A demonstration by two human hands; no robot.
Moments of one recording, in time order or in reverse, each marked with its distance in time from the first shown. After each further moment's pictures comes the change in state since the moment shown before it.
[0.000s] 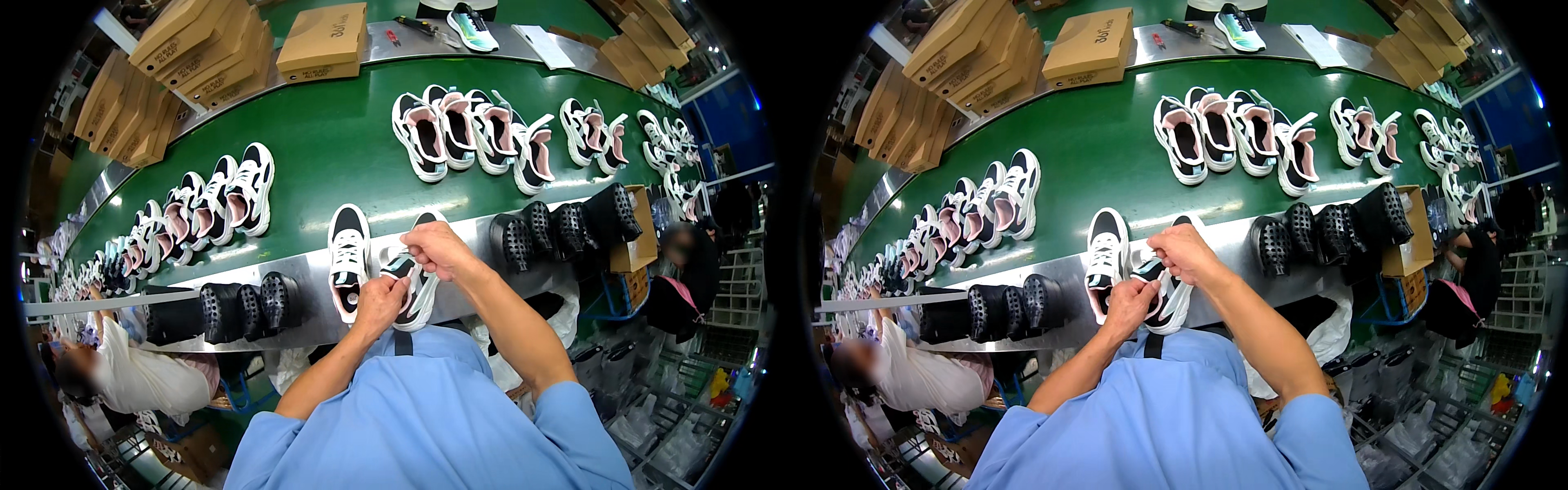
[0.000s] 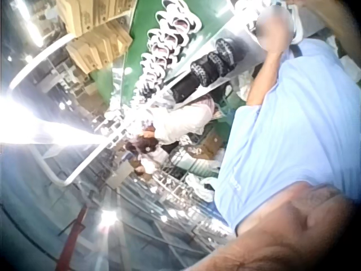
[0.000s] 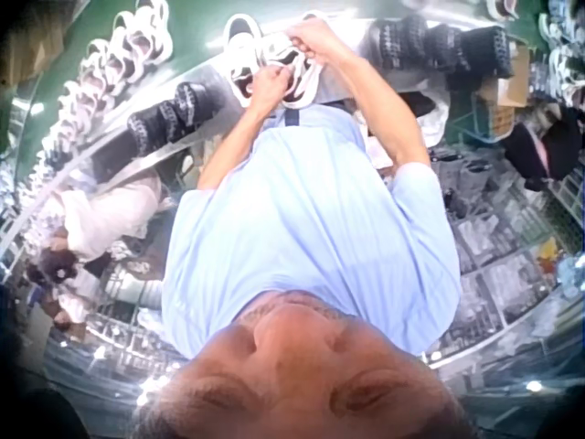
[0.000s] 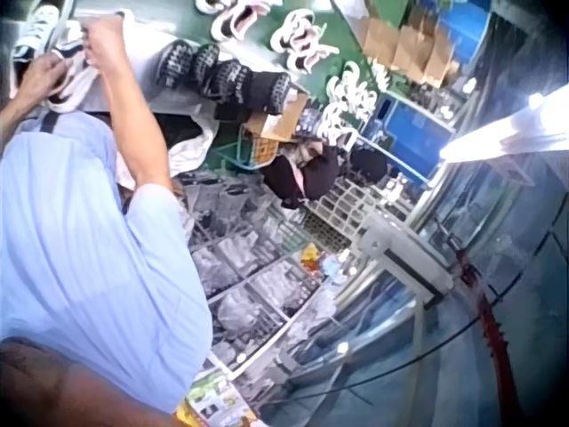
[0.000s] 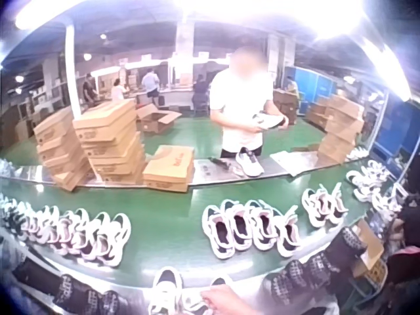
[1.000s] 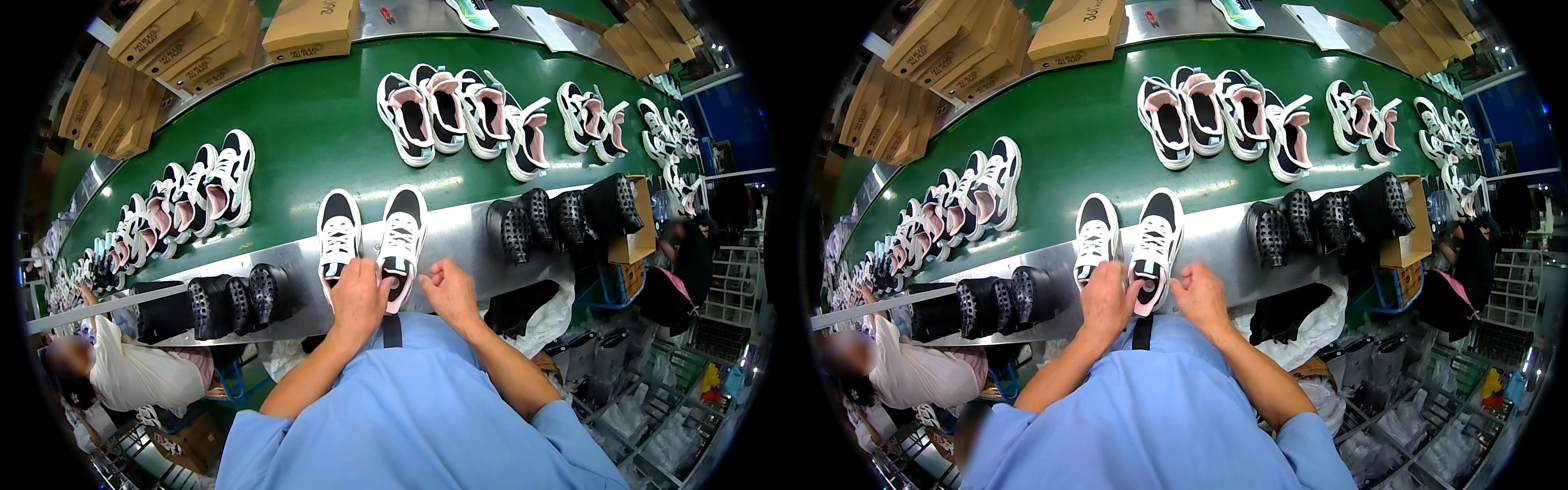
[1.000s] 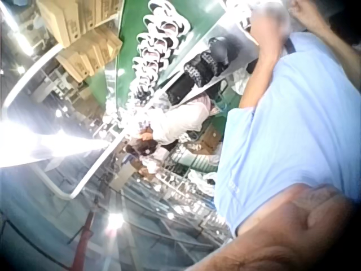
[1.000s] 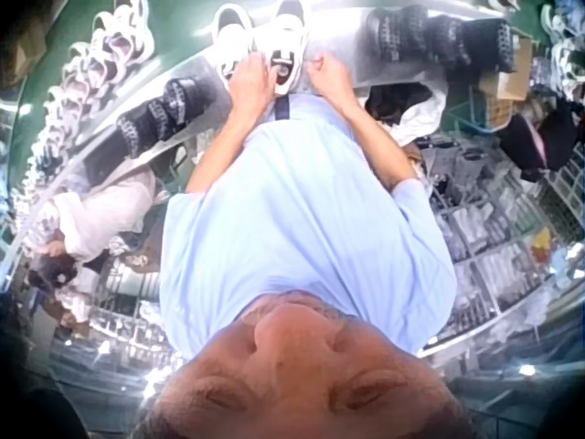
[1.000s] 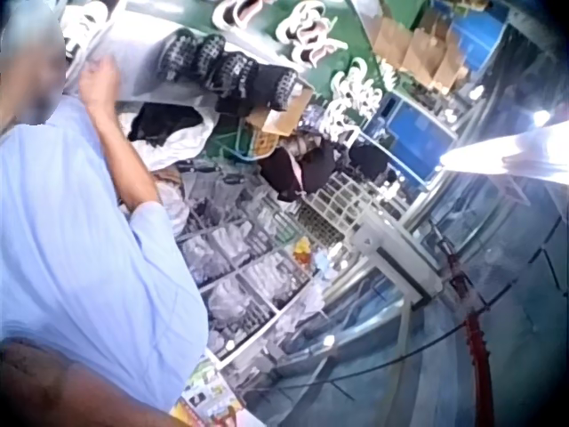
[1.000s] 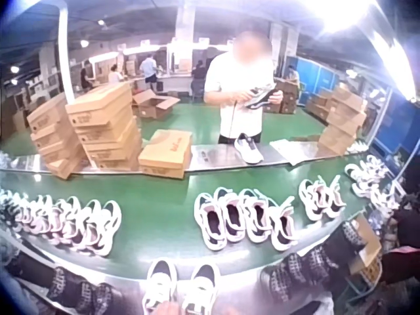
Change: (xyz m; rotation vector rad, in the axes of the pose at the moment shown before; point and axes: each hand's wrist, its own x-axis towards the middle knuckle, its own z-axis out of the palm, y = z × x) left_hand -0.014 0.023 -0.001 0.516 0.255 0.453; right_hand -0.049 0.116 -0.030 -0.681 0.489 -0.306
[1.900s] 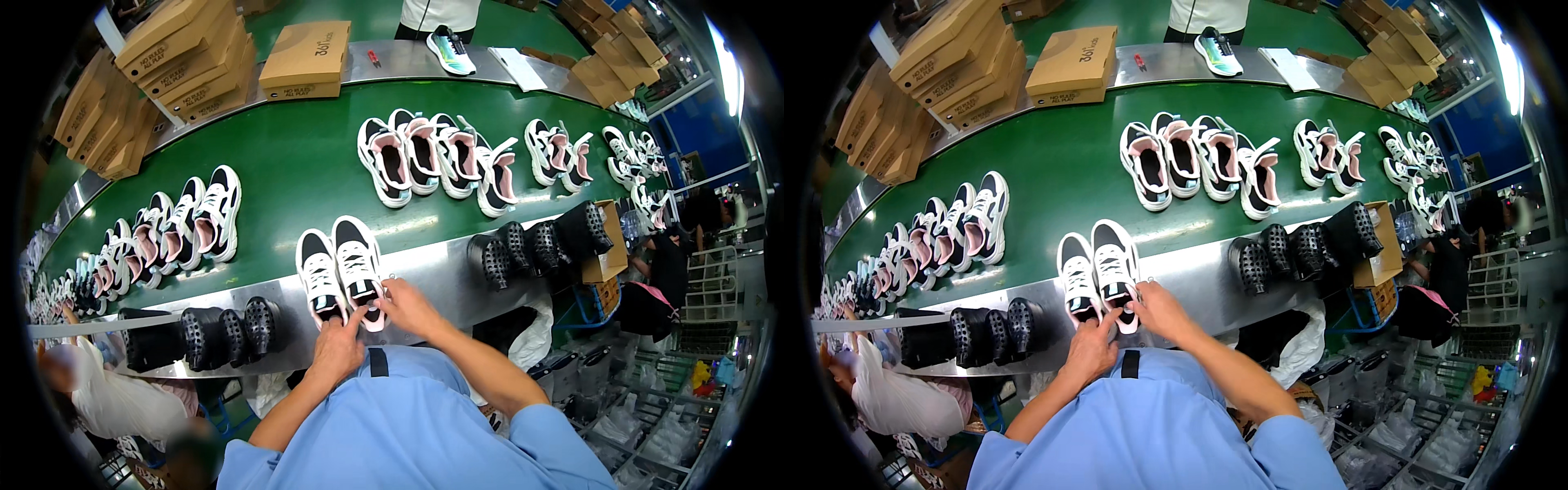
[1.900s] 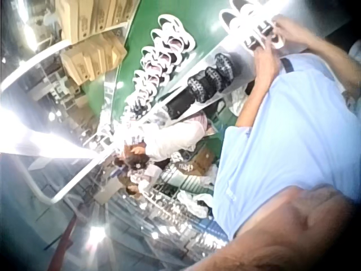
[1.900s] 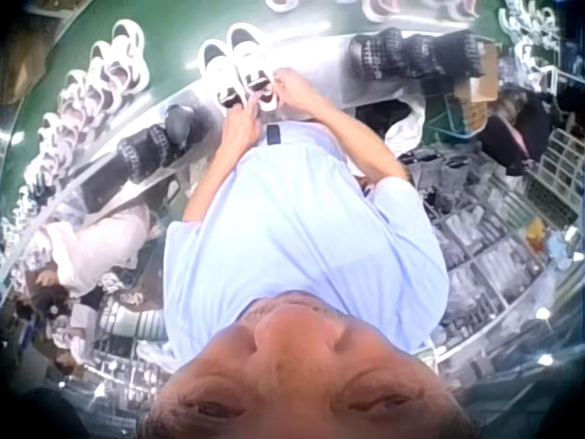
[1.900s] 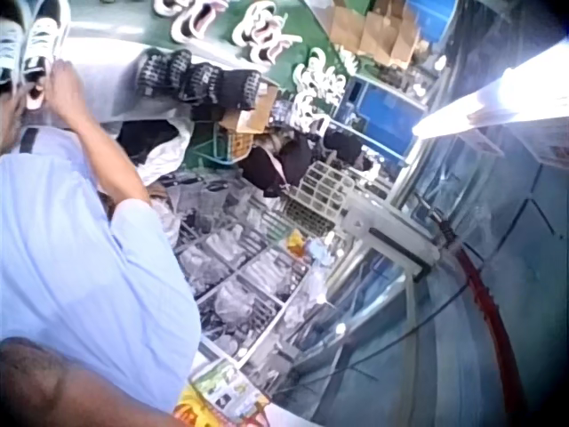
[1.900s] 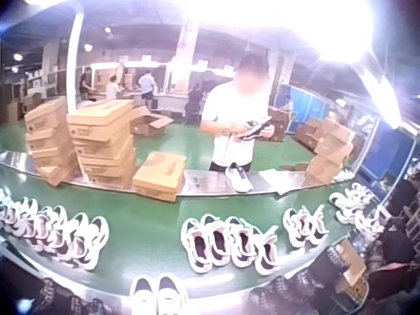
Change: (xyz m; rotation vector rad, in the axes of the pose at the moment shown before) left_hand -0.027 -0.030 -0.005 0.084 -0.380 -0.052; right_hand 0.049 -0.016 0.016 -0.115 -0.224 -0.356
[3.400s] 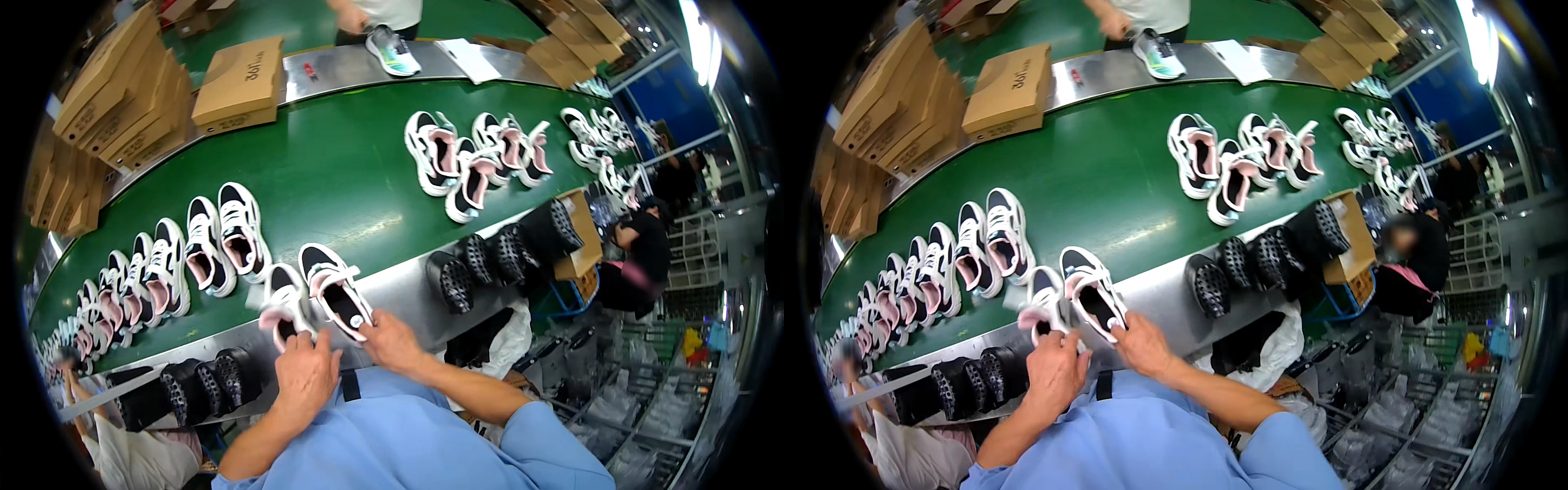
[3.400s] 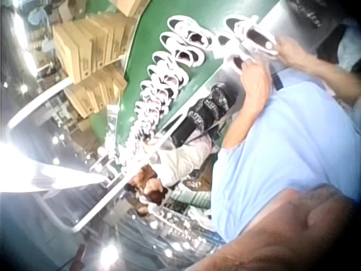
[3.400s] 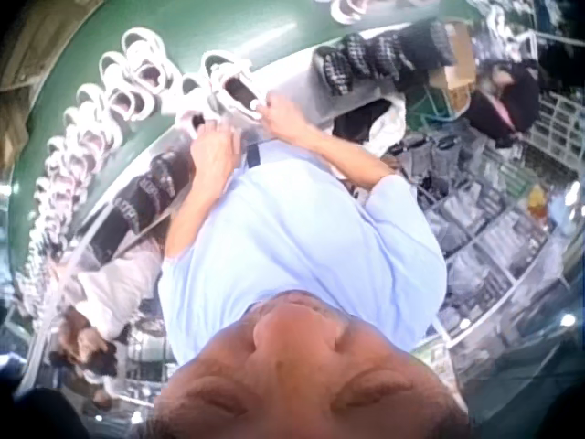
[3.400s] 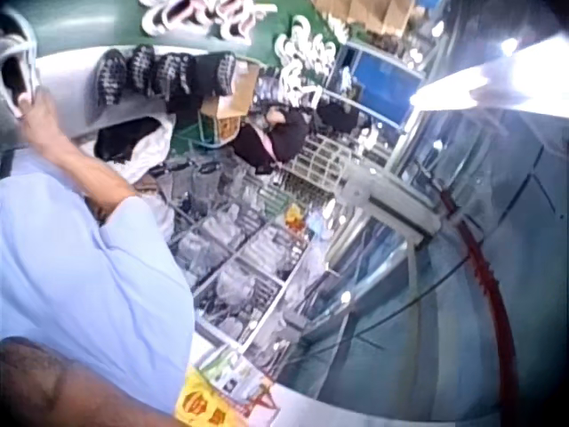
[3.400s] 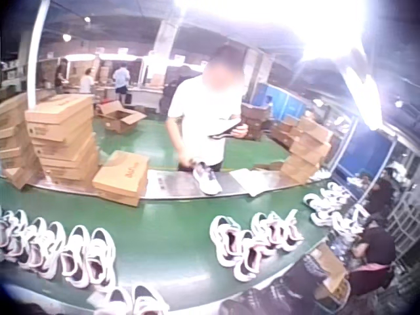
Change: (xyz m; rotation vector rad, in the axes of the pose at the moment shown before) left_hand 0.067 0.080 -0.064 0.218 -0.025 0.107; right_hand -0.024 0.019 -0.053 -0.336 0.042 -0.076
